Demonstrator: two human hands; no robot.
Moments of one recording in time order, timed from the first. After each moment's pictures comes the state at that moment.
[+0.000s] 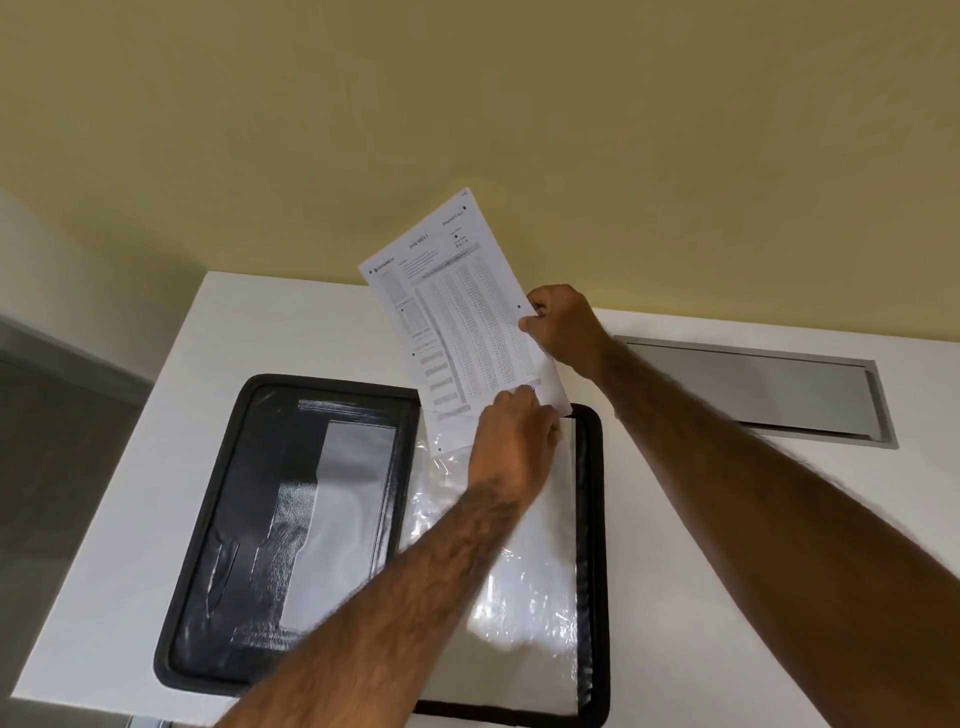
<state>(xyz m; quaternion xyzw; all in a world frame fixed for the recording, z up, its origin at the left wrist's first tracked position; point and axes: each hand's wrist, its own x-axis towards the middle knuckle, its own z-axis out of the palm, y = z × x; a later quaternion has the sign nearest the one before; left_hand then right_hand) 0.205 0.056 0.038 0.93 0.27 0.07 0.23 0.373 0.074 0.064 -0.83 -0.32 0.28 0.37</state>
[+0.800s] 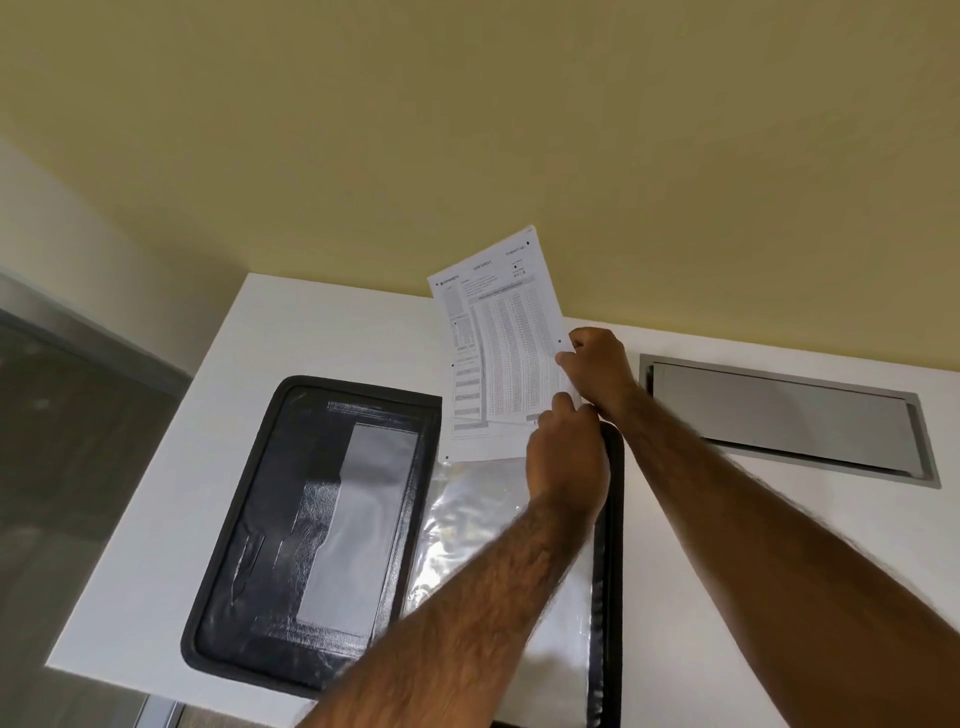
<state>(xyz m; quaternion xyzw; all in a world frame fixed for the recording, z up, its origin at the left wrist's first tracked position) 0.234 0.019 0.051 0.88 0.38 0.12 0.28 0.364 0.057 0.034 -0.87 -0.27 0.24 0.34</state>
